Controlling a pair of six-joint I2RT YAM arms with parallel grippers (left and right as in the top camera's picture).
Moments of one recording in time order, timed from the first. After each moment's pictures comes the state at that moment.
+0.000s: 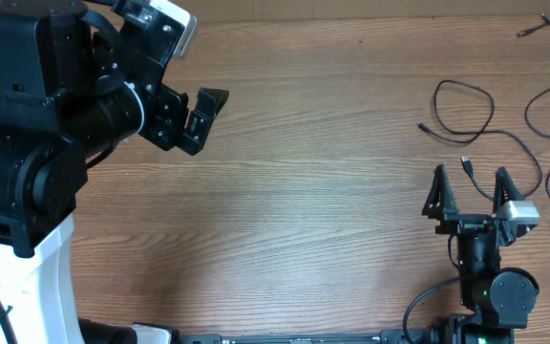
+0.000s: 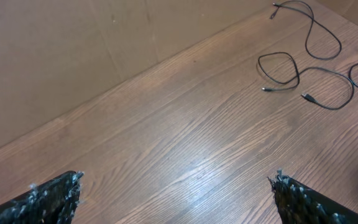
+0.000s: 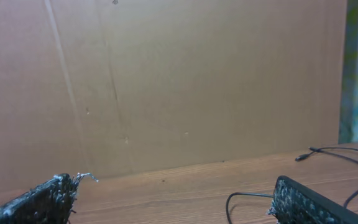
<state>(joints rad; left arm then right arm) -0.21 1.55 2.40 -1.50 0.29 0.23 -0.07 0.21 0.13 0.27 -0.04 0.17</state>
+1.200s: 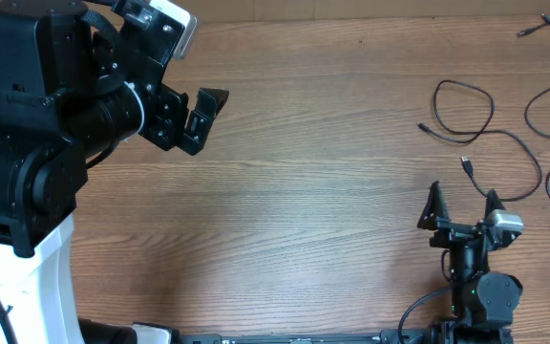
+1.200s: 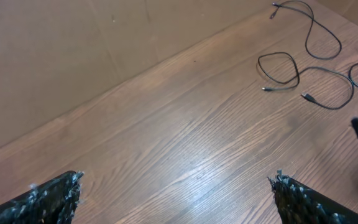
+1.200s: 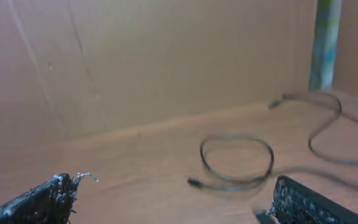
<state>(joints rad) -0.21 1.55 2.40 -1.50 0.29 0.23 -0.09 0.01 0.02 0.00 0.01 0.17</state>
